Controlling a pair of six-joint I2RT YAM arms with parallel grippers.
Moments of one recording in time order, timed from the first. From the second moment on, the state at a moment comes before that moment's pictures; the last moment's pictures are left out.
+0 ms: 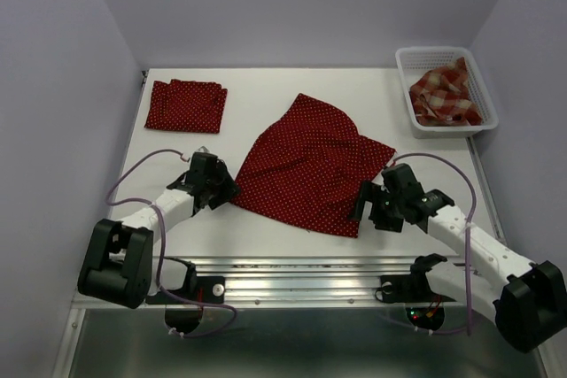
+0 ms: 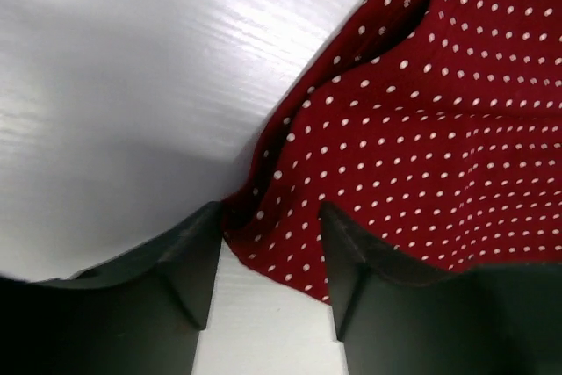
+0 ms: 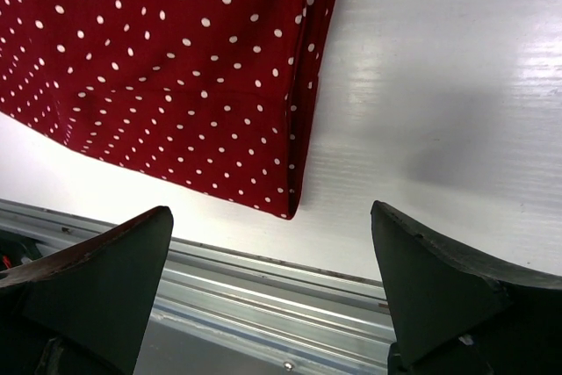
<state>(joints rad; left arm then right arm) -0.28 1.25 0.51 -0.19 0.01 -0.81 0.44 0.97 0.55 -0.62 -0.17 0.71</state>
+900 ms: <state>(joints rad) -0.28 1.14 0.44 -0.17 0.11 -0.78 0.65 1.17 0.52 -0.51 -0.07 0.92</state>
